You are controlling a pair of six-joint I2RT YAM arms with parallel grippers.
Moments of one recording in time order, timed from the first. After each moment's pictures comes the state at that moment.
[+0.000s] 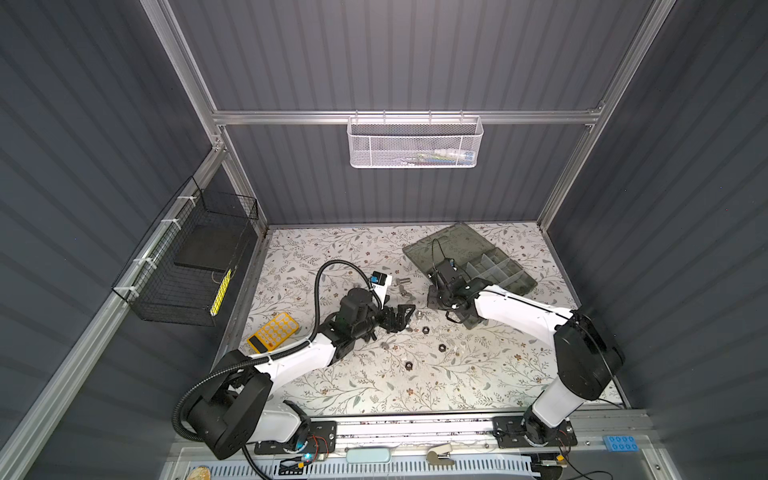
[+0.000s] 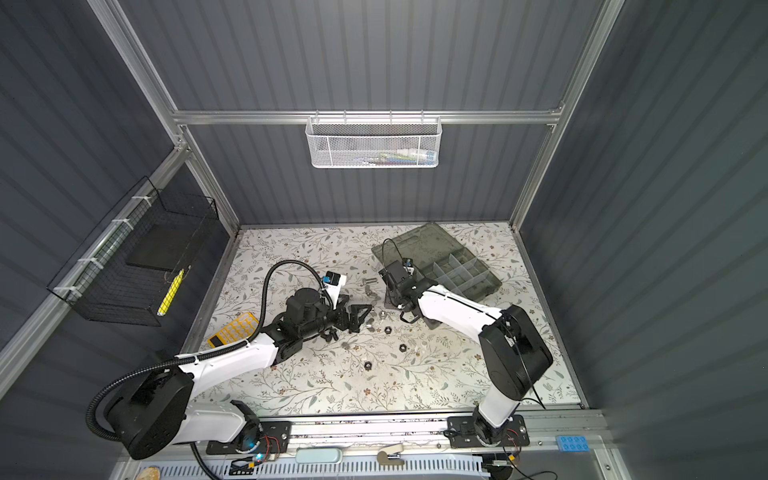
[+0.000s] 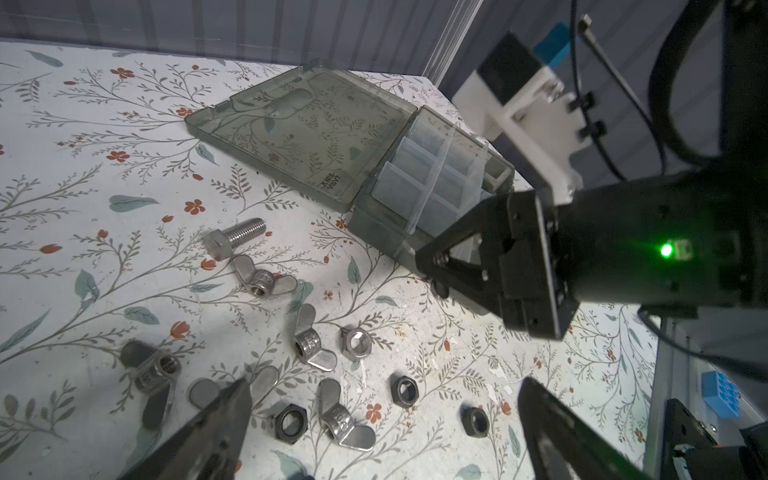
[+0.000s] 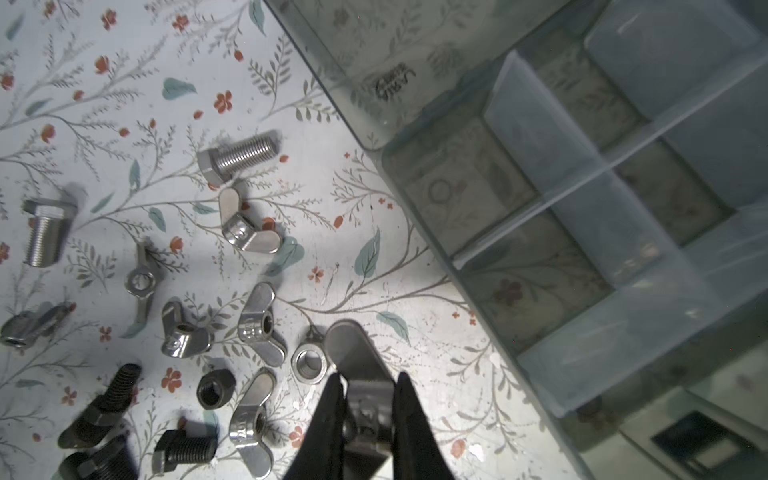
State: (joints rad) left arm -0.70 1.35 0.61 0.37 0.21 -0.35; right arm 0.66 1.64 1.15 -0.50 0.26 0.68
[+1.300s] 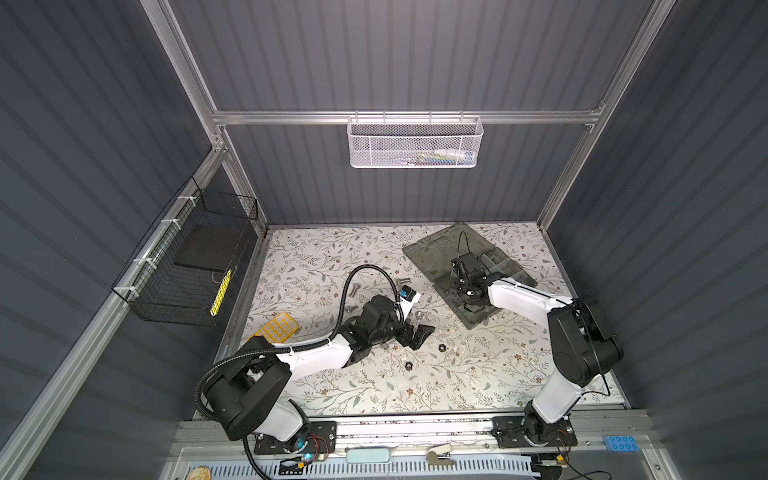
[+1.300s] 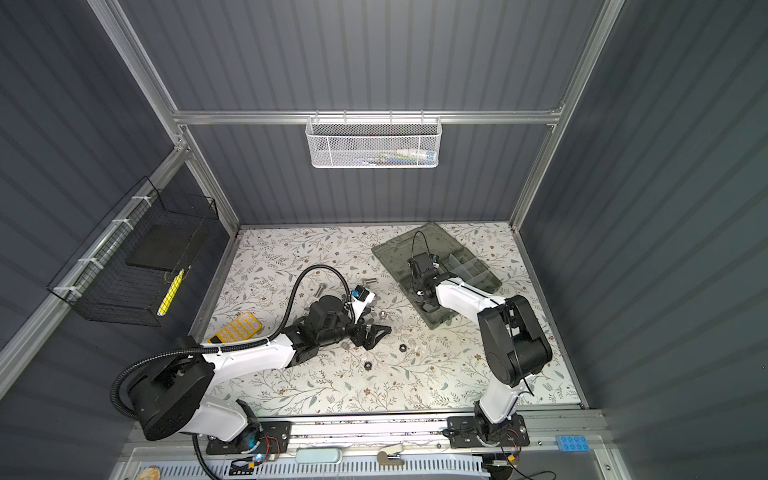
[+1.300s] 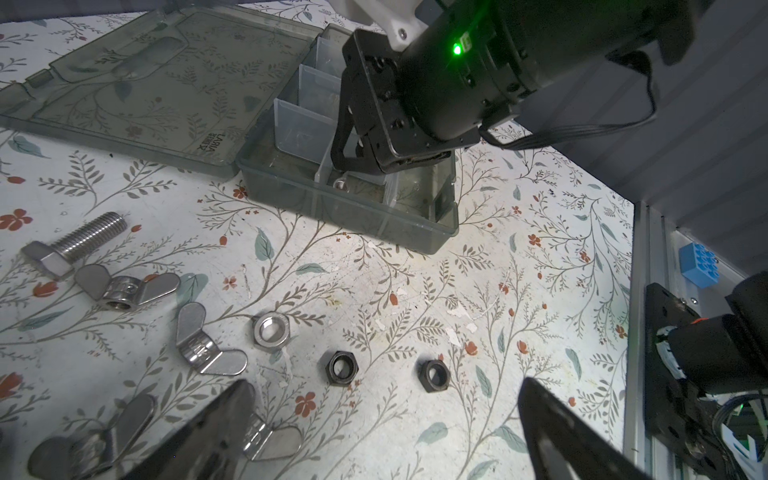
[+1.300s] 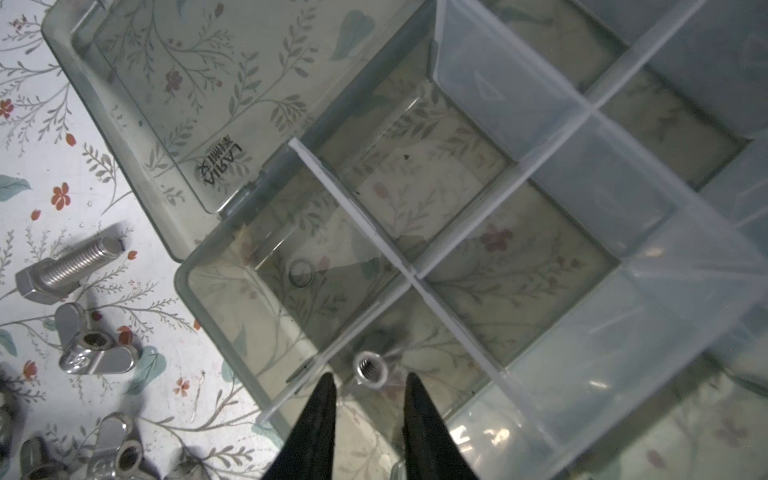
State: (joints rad) left arm -0.84 1.47 0.67 0.34 0.24 -0.19; right arm 0.44 1.73 1.09 -0.40 0.20 0.62
